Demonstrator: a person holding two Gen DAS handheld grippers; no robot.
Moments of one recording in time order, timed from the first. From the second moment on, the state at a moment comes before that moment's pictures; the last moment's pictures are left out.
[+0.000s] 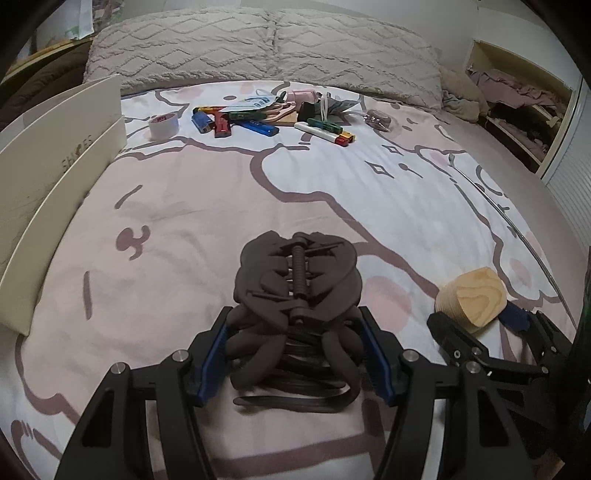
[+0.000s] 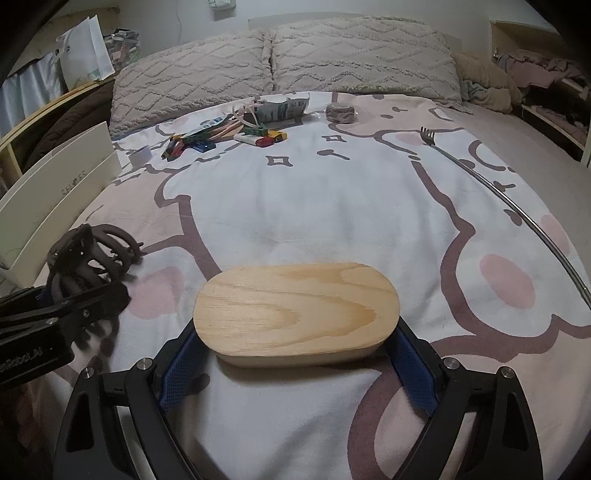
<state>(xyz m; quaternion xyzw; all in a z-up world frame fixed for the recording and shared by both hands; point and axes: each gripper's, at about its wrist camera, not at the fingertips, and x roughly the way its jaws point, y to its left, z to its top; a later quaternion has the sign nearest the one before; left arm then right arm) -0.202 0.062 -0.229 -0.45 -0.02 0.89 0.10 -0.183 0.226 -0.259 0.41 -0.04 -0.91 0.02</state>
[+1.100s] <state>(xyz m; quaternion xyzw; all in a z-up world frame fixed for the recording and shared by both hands) -0.171 -0.048 -0.151 -0.37 -0.05 0.93 0.04 -0.173 0.168 -0.176 0.41 -0.04 -0.91 0.10</state>
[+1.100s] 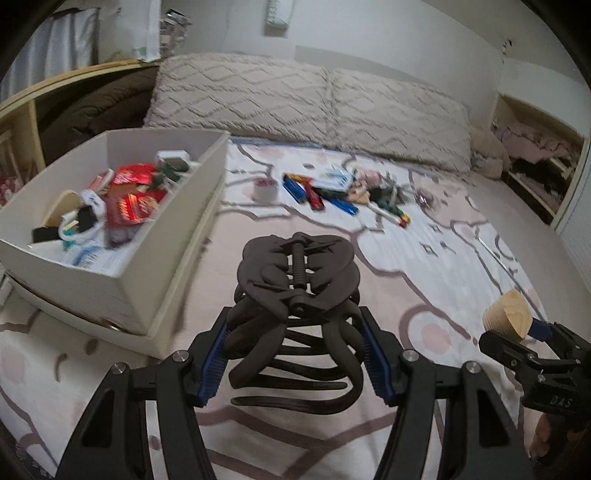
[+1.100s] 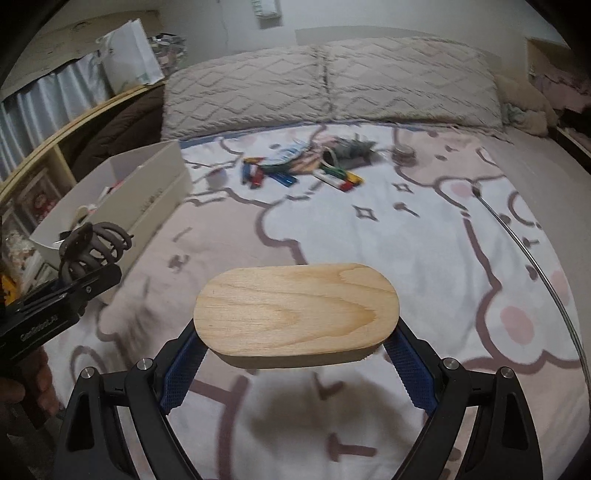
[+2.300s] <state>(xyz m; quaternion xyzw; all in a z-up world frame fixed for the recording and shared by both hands) -0.182 -0.196 -0.082 -0.26 -0.05 0.96 -0.09 -0.242 0.043 -0.102 0.35 -0.02 -0.90 0.24</state>
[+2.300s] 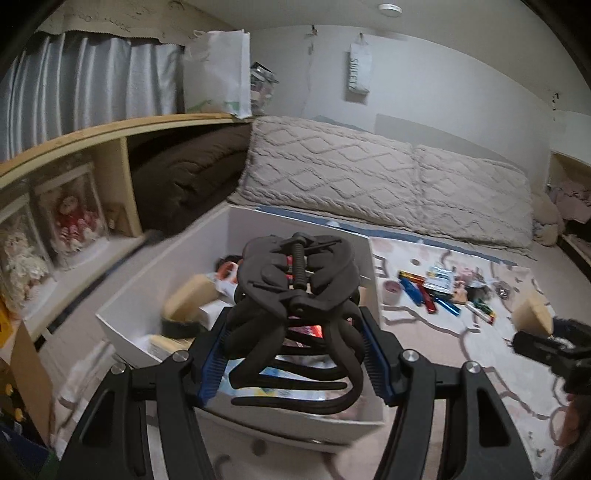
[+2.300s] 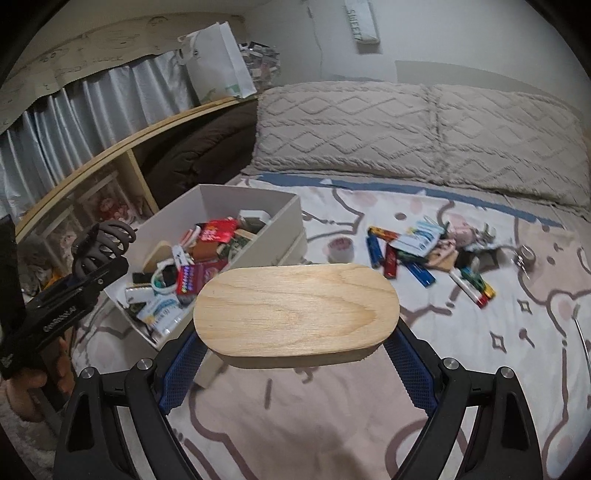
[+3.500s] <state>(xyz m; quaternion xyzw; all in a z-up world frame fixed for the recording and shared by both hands) -0.262 -0.288 -0.116 -0.38 -0.09 0.91 -0.12 -0.311 -0.050 -0.065 0.36 -0.01 -0.88 0.30</state>
